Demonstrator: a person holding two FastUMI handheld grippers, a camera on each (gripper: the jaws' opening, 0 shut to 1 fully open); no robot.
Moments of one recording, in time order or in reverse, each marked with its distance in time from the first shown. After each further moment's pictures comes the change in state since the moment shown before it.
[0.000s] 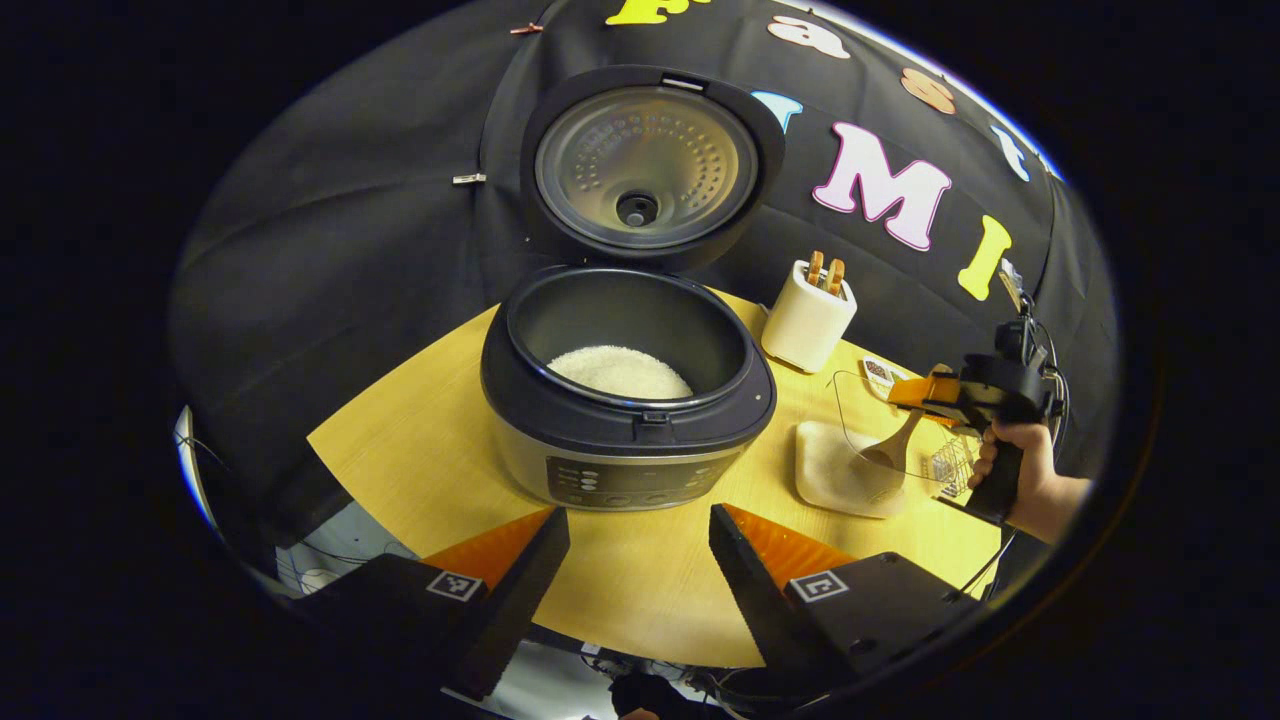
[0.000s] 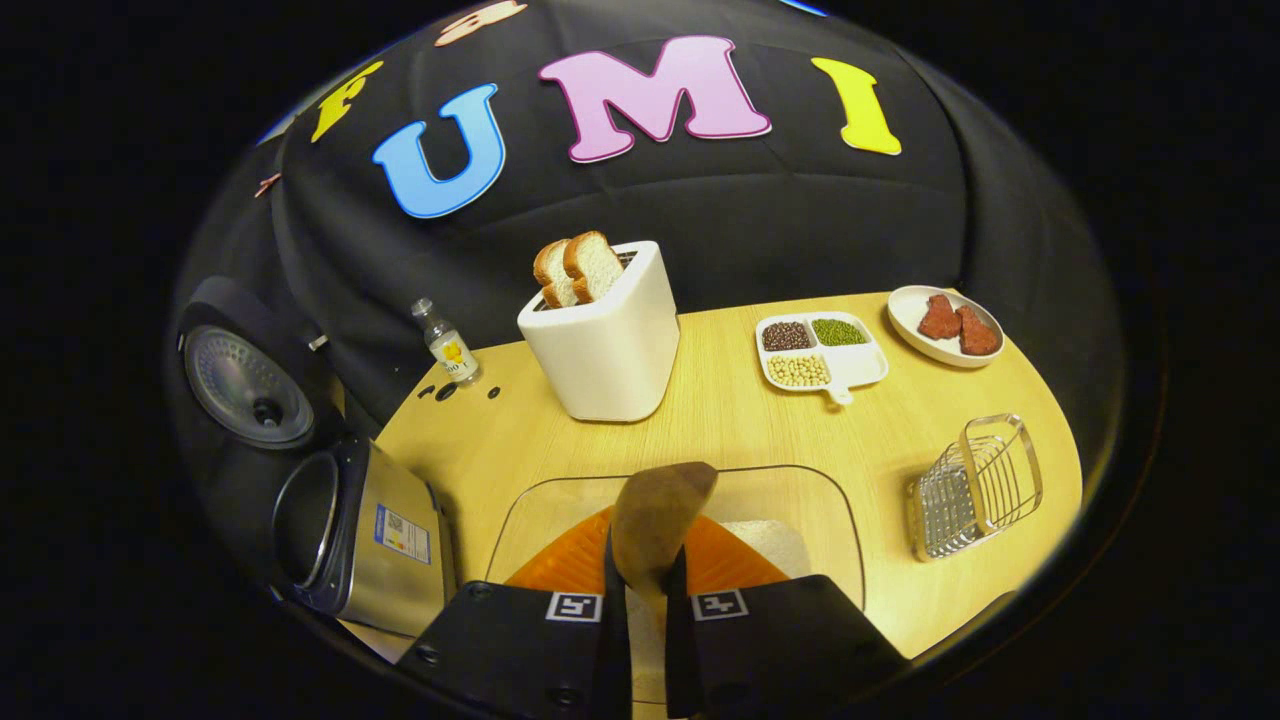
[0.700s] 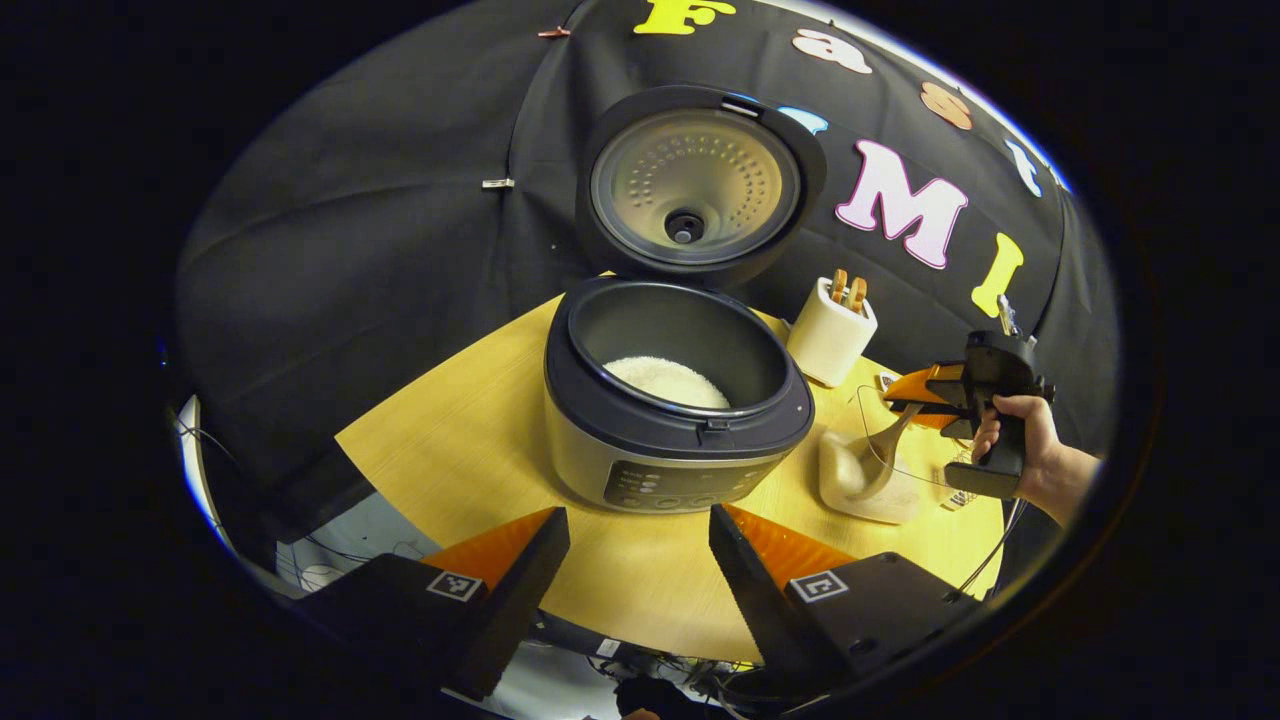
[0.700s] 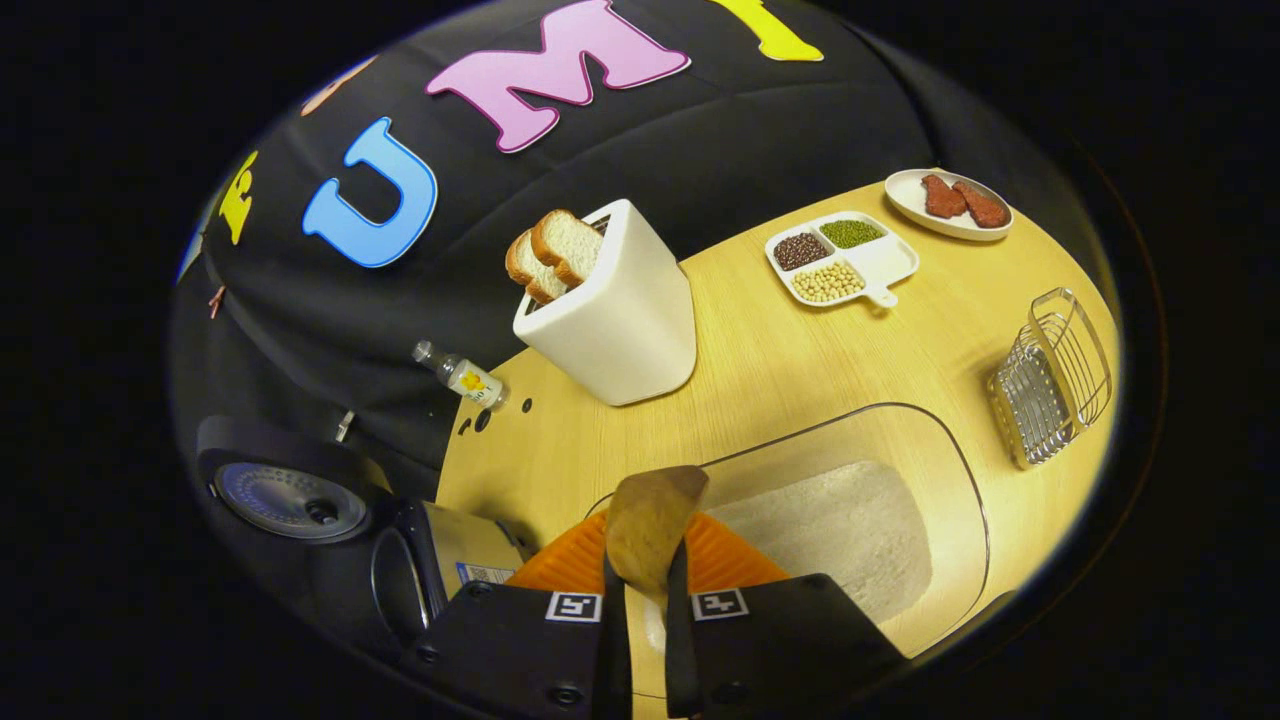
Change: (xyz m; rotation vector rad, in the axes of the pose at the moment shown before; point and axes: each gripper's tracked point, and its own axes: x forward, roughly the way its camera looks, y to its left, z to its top) left arm -0.013 0.031 0.001 -0.042 -0.027 0.030; right arm 0.009 0.029 -0.002 0.337 0.136 0.094
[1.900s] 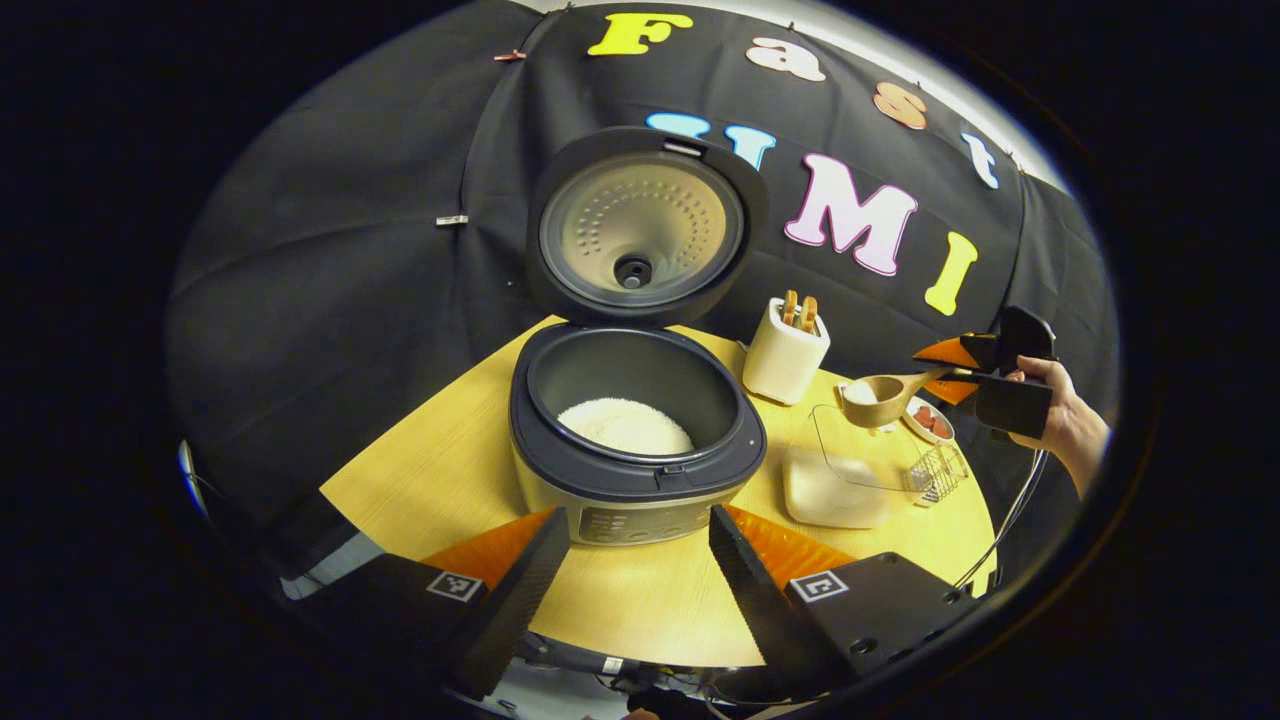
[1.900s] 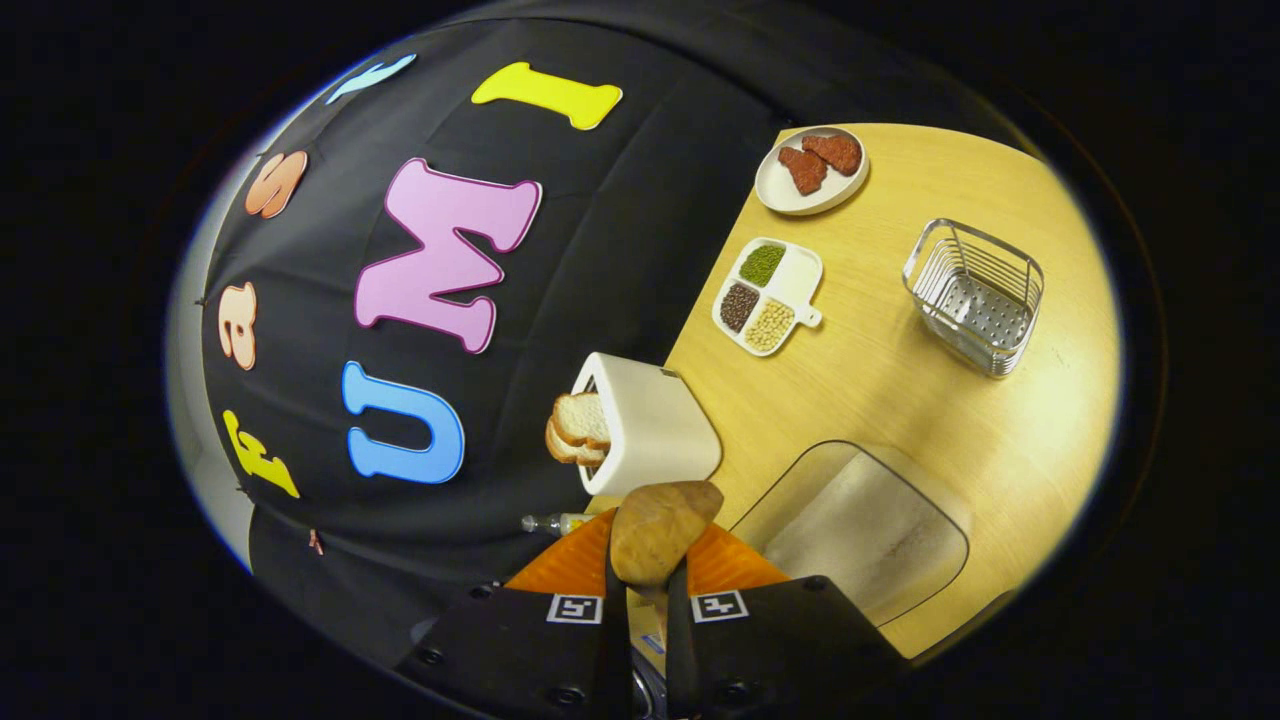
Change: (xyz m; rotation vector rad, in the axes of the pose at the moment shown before) left arm -0.010 -0.015 0.036 0.066 -0.085 -0.113; right arm -0.084 0.013 0.100 0.572 -0.216 0.157
